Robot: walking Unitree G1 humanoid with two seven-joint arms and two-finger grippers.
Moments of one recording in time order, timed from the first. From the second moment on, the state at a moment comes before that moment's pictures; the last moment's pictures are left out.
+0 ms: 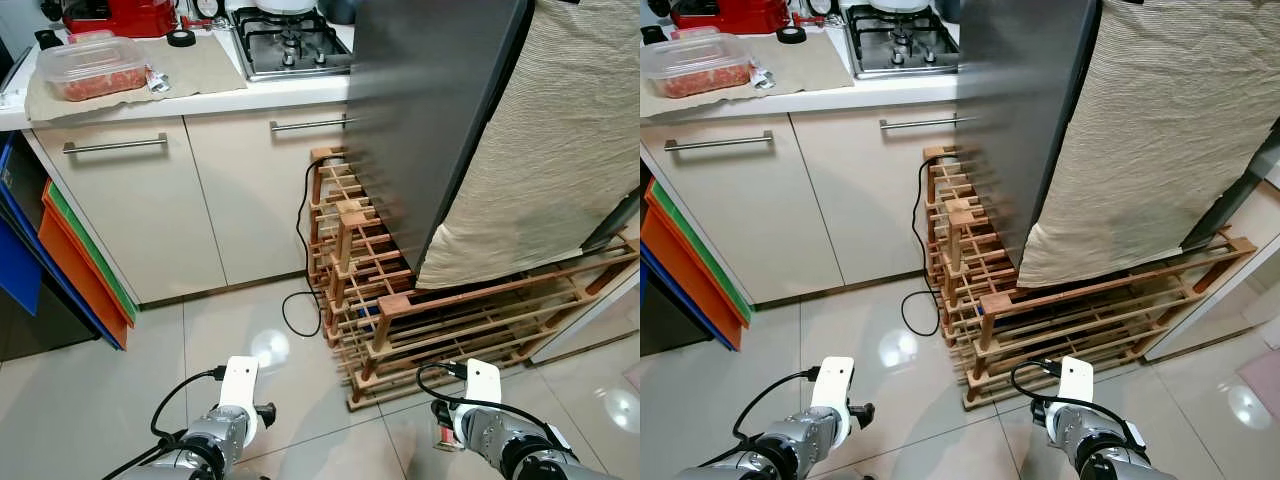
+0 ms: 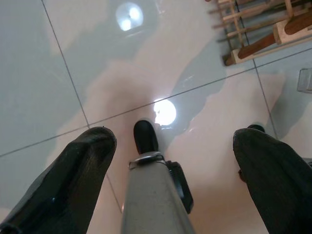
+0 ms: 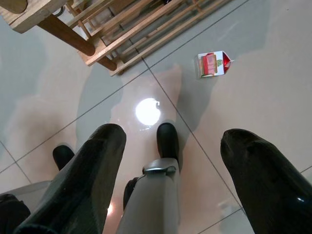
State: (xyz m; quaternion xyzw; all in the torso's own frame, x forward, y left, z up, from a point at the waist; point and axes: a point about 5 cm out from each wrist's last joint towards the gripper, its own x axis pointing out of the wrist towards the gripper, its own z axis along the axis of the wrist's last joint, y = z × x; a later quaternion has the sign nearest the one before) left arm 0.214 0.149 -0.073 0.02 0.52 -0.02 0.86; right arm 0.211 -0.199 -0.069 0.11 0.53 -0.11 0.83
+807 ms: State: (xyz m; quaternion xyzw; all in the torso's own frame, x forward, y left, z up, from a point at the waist) left arm 0.214 0.148 -0.073 0.04 0.52 -0.04 0.85; right arm 0.210 -0.198 -0.070 0.11 0.53 -0.12 0.83
